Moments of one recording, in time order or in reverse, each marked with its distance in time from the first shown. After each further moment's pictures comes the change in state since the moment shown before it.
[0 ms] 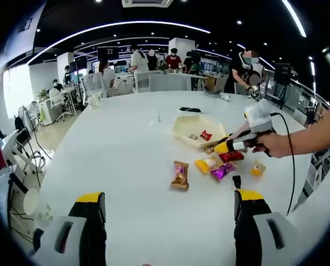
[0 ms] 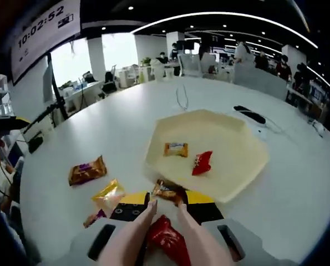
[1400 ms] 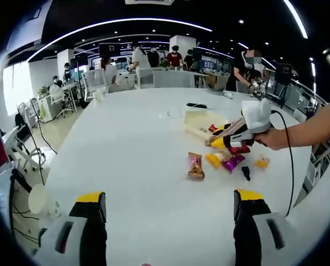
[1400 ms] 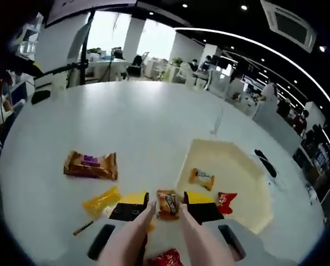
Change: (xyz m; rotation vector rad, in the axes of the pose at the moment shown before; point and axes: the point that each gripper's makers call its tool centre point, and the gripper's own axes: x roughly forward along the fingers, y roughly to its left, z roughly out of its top) left arm -0.011 0.046 -0.017 -0.012 0.022 -0.007; right arm 0.026 0.054 0.028 -0.482 -0.013 0.056
